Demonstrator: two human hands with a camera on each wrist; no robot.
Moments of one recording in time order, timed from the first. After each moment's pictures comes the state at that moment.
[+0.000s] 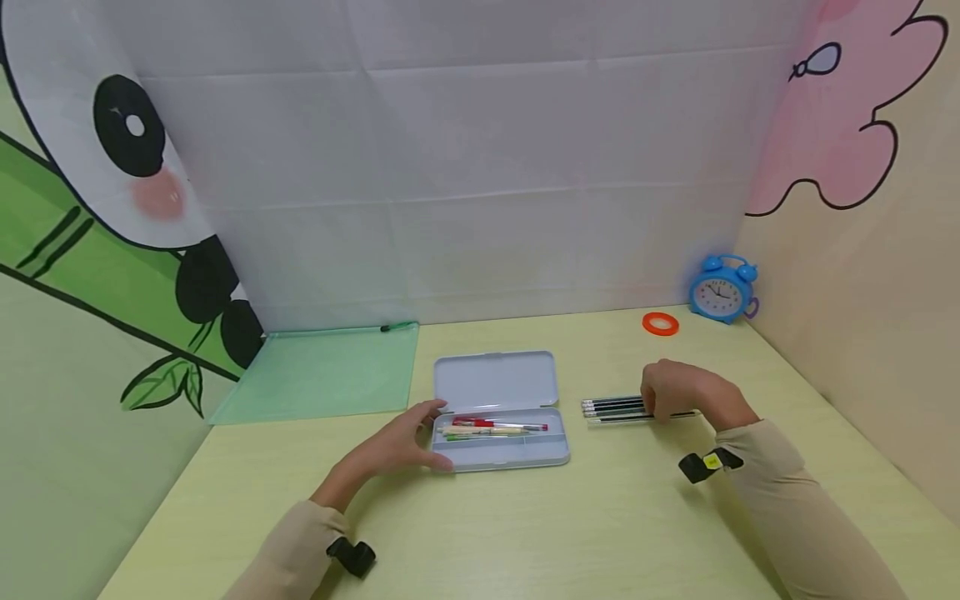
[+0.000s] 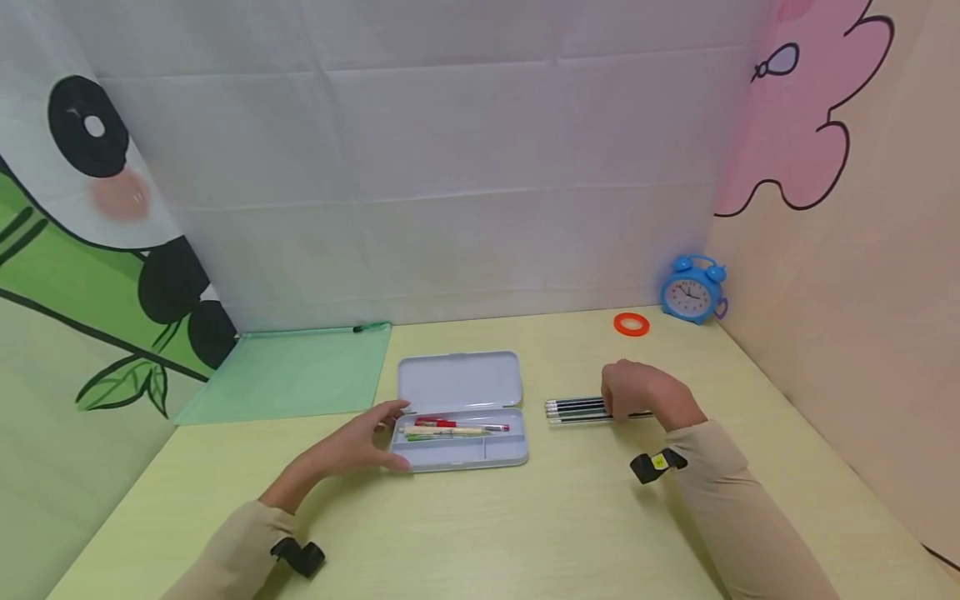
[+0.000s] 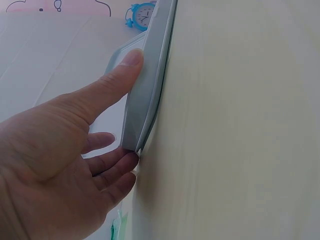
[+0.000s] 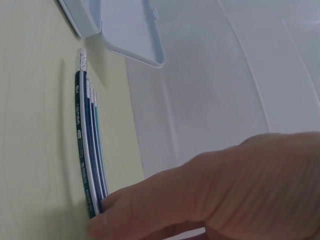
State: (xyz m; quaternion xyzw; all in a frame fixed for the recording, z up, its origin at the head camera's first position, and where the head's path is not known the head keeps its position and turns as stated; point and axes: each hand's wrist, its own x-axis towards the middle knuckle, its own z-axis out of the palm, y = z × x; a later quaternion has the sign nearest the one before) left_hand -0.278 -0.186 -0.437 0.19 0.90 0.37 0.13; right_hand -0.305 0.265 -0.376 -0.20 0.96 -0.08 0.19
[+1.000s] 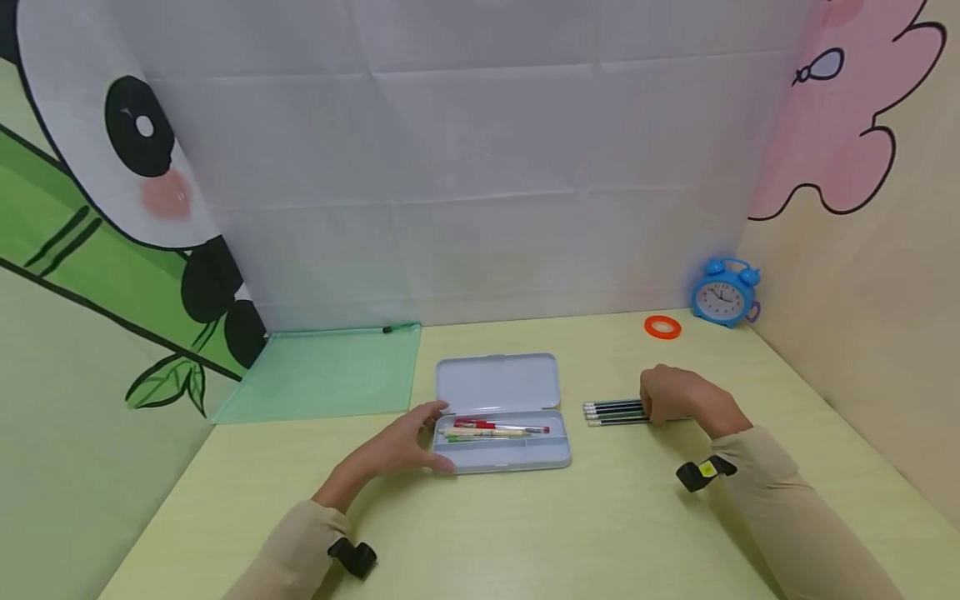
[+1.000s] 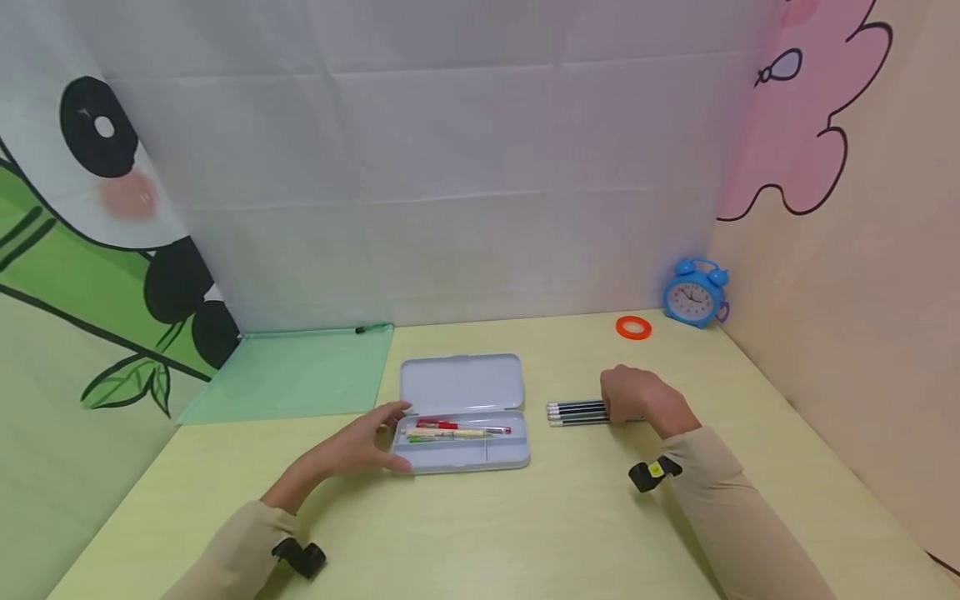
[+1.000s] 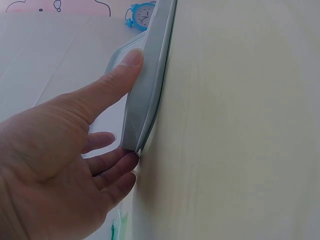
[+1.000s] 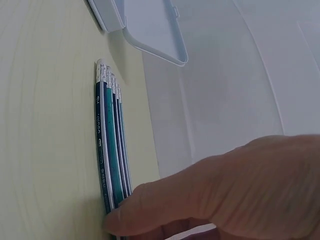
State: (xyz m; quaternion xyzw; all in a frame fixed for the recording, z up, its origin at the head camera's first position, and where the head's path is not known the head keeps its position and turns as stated) left_hand -0.276 -0.187 -0.435 0.18 0.90 0.38 0.13; right_hand -0.310 0.257 -0.390 -0.16 0.97 -0.05 0.18
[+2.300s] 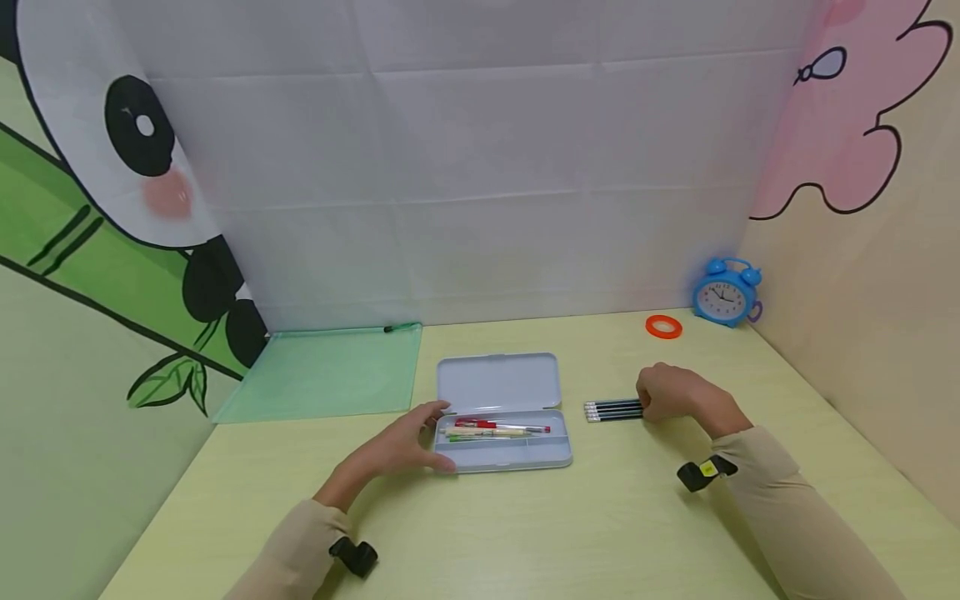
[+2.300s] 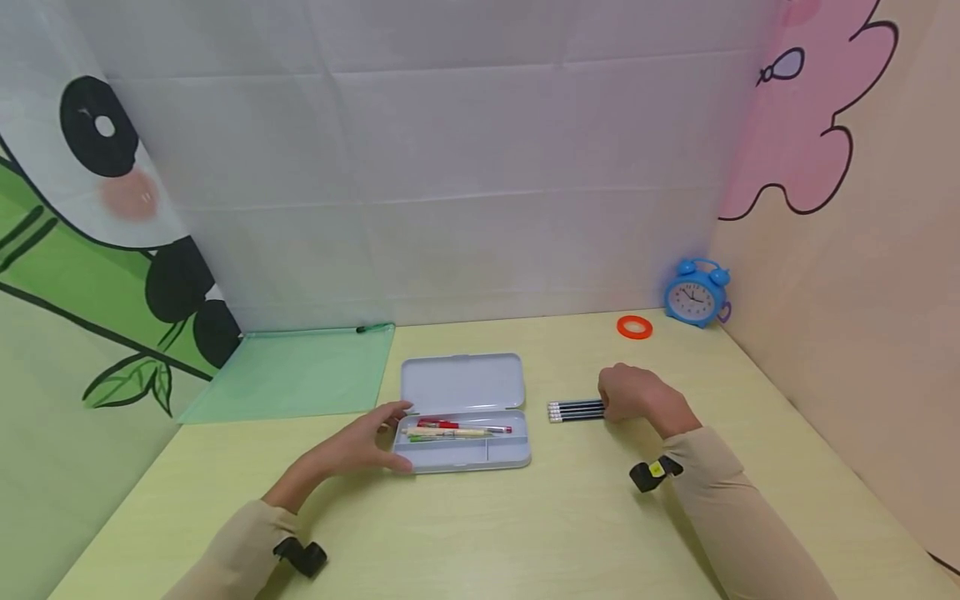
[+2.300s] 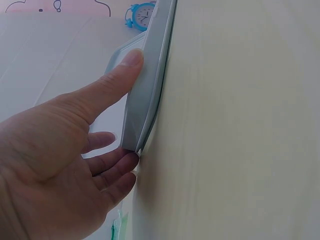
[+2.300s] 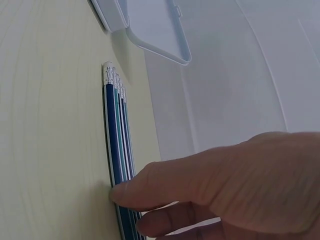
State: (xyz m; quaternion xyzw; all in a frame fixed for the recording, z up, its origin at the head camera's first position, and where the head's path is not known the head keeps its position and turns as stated) left_hand -0.277 -0.187 -0.435 0.18 0.90 0.37 0.13; right_hand -0.313 0.258 -0.390 -0.17 0.97 -0.08 0.16
